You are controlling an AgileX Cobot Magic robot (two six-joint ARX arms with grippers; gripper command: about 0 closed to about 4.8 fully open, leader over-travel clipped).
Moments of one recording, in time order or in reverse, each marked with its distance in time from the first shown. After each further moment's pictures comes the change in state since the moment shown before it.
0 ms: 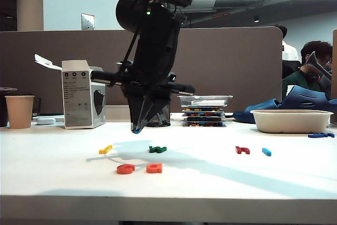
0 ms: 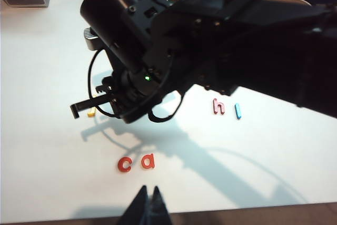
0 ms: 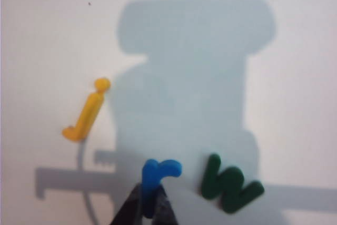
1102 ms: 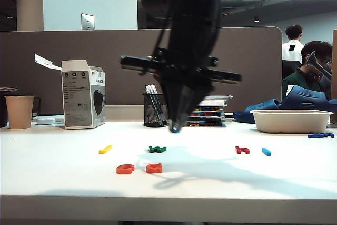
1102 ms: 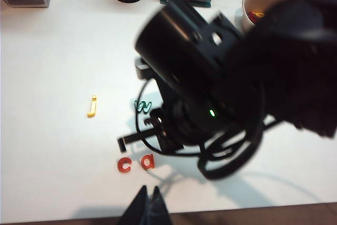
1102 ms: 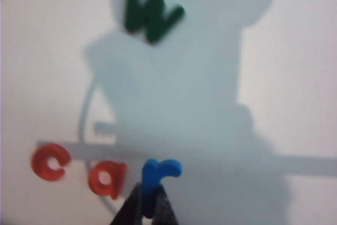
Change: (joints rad) left arm 0.000 0.000 0.000 0.000 0.000 0.000; right arm -0.004 -0.249 -0.295 -0.100 -0.006 0.103
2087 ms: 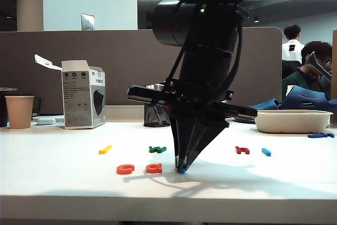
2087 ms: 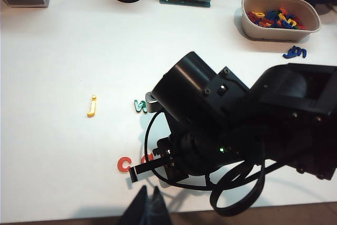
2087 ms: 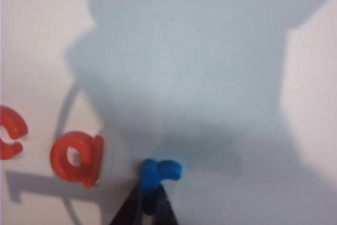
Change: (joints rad) left arm 0.000 0.000 0.000 0.000 0.000 0.000; right arm 0.004 -0.029 -0.214 0.148 -0.086 0.031
